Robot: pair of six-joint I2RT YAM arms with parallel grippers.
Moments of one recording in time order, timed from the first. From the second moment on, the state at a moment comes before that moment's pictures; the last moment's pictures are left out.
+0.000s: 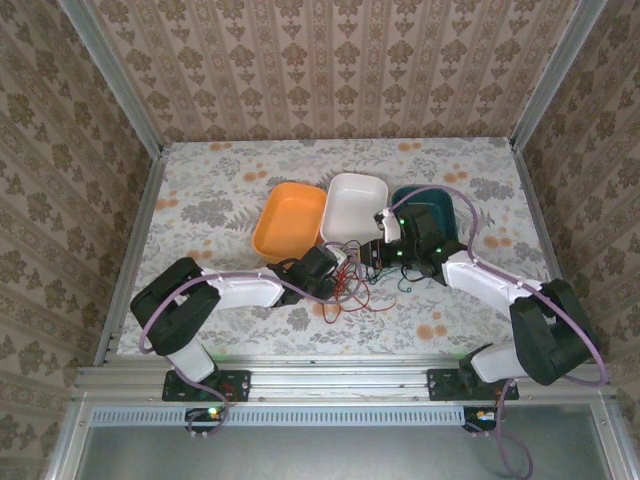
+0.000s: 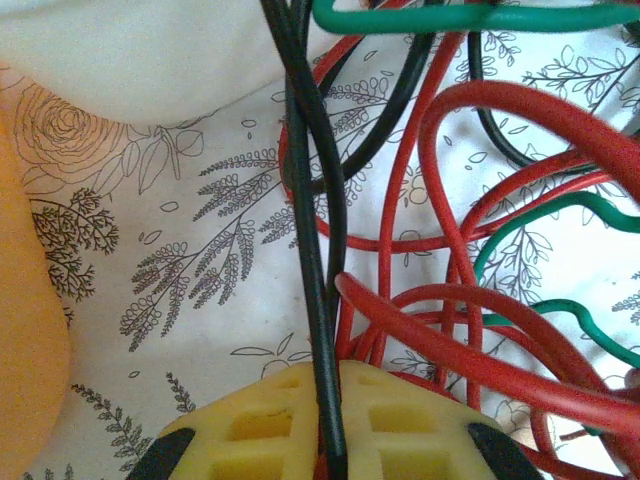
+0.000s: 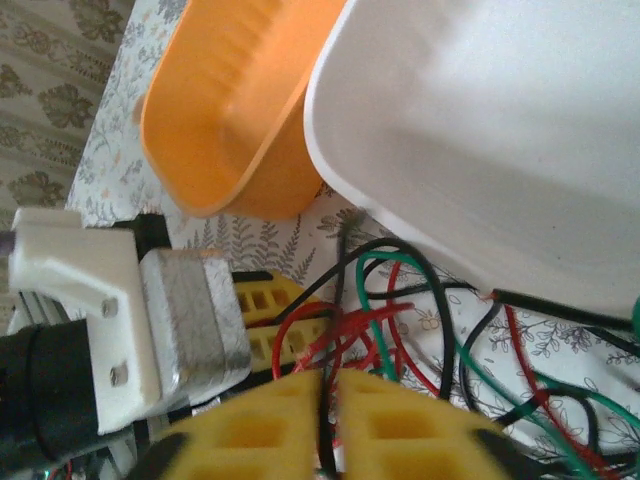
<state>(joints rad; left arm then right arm) -0.96 1.65 0.78 -0.06 -0.16 -0.12 0.42 1.40 0.75 -0.09 -0.50 0.42</state>
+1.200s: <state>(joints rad) -0.94 1.62 0.66 0.08 -0.11 -0.17 0.32 0.97 0.86 -0.09 -0.37 0.61</state>
